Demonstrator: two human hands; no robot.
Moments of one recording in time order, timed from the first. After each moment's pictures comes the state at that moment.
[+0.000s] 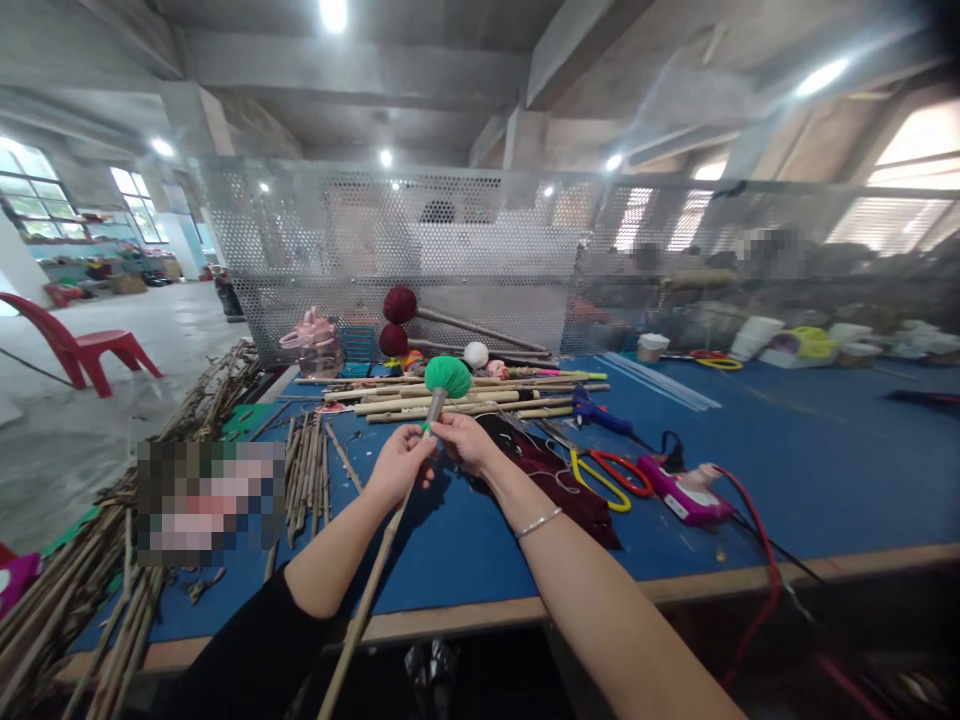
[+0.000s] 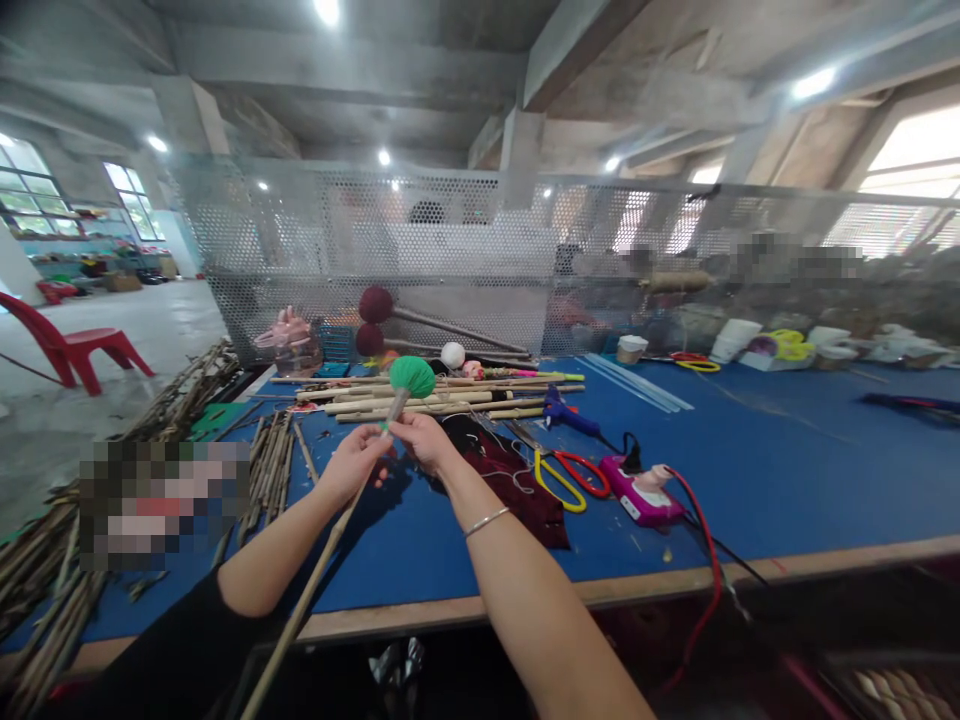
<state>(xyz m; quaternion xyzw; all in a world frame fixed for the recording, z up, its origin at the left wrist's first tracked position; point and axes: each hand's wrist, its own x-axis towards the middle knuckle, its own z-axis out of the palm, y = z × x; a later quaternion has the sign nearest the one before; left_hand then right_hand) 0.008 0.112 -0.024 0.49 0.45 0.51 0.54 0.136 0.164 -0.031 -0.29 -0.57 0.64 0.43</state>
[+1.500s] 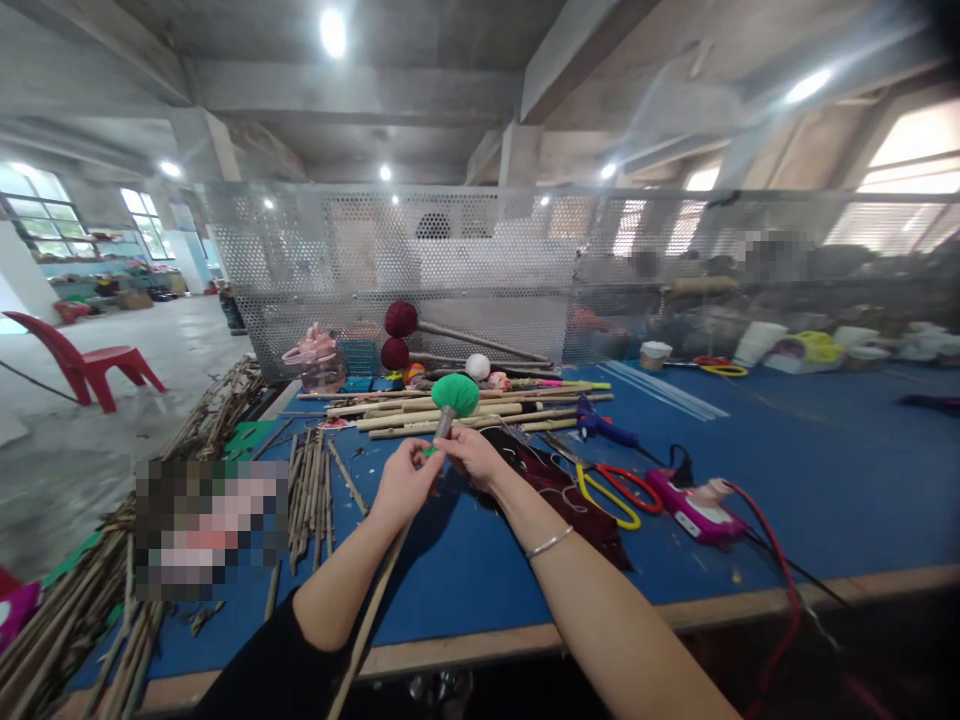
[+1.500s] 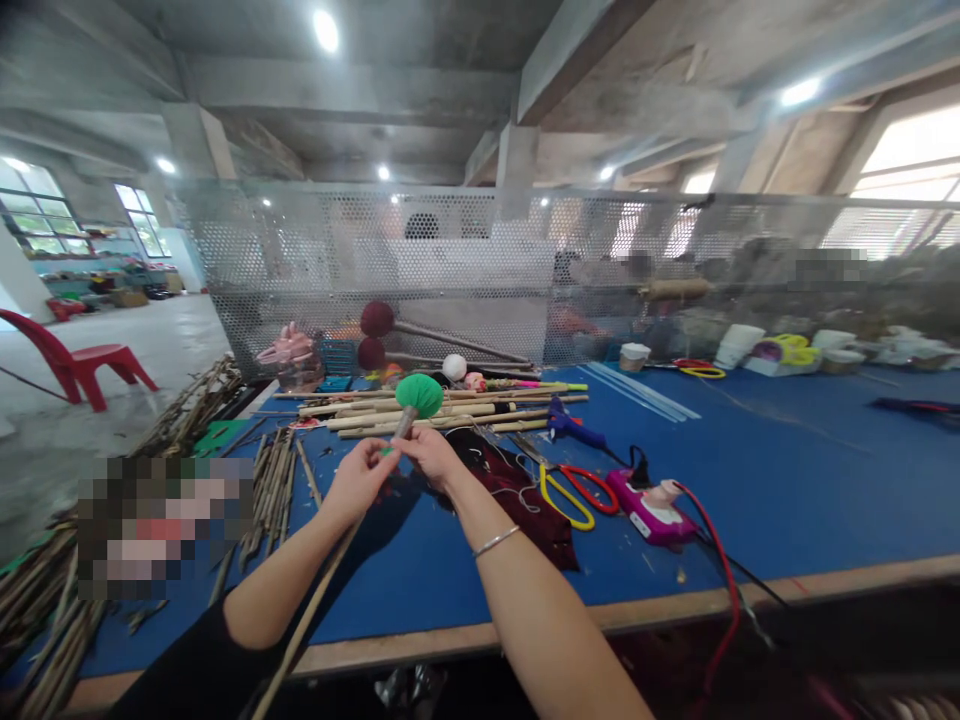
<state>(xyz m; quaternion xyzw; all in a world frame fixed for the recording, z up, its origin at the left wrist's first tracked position) 0.012 0.112 -0.018 0.56 0.52 0.49 0.42 0.141 0.167 -0.027 -0.31 -0.54 0.65 0.43</state>
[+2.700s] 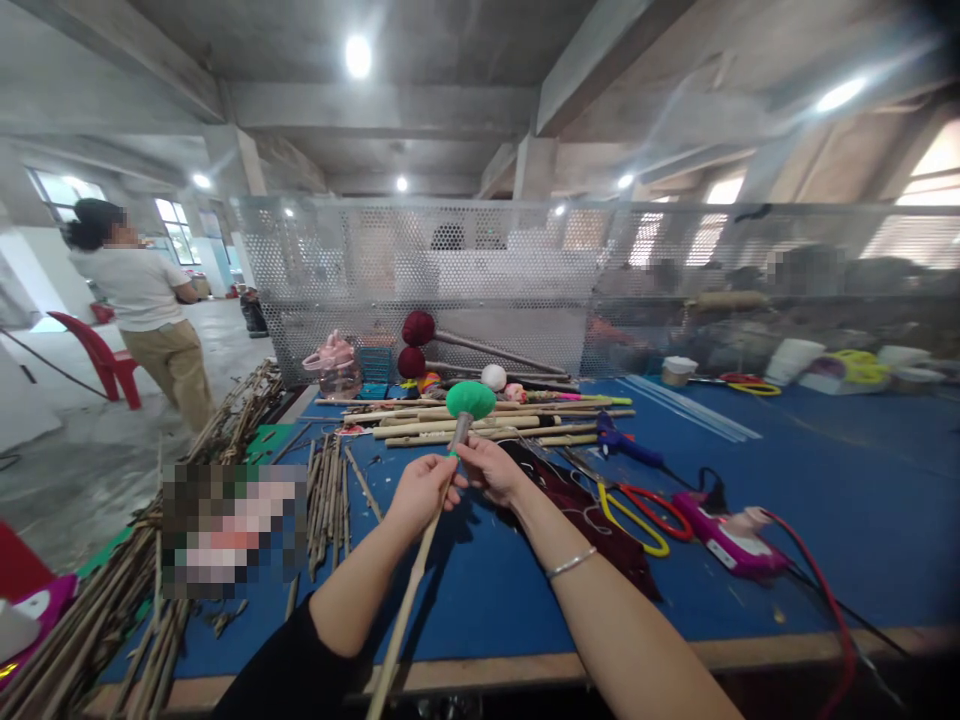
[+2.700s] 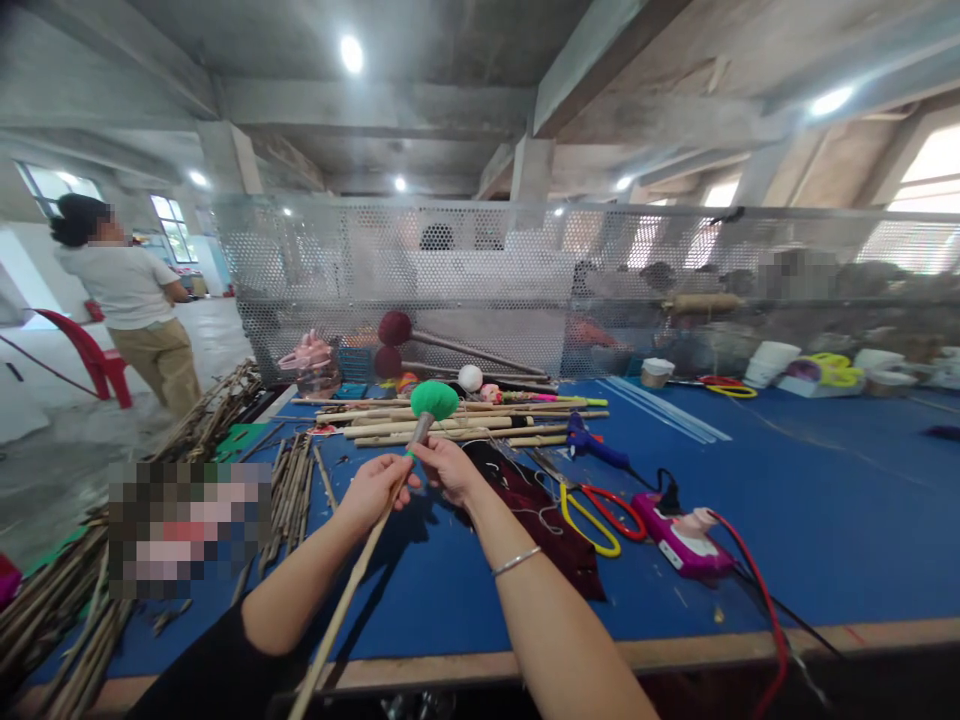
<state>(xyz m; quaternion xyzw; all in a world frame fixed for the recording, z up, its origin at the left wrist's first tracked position) 0.011 0.118 -0.019 0.47 0.46 0.50 0.57 0.141 0.166 -0.023 -0.28 -0.53 0.68 0.41</state>
